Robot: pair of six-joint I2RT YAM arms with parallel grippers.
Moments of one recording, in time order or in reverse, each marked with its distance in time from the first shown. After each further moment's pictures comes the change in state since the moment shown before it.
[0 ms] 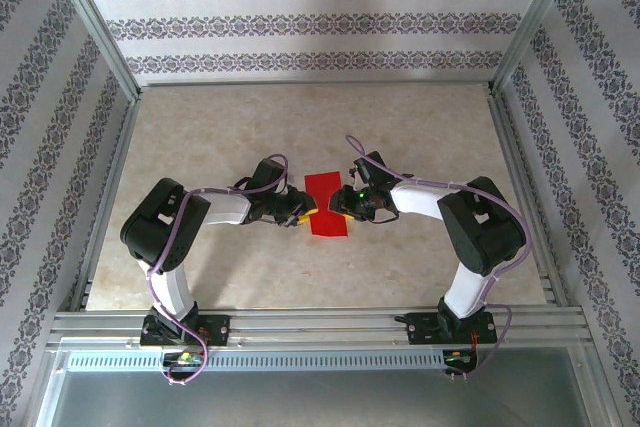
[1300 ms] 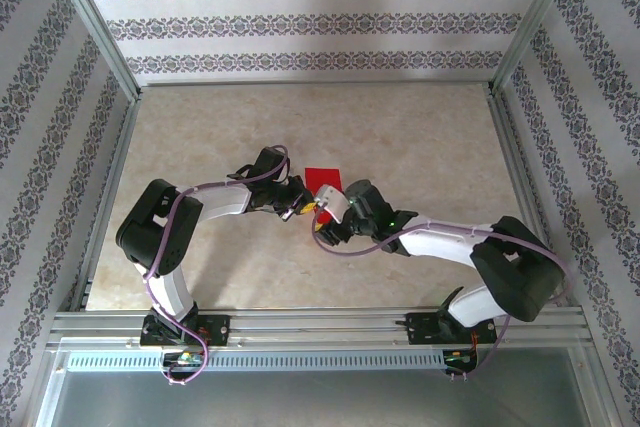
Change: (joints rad) left arm 0.006 -0.032 0.124 -0.212 -0.025 -0.037; right arm 0.268 -0.293 -0.270 0.336 0.260 -0.973
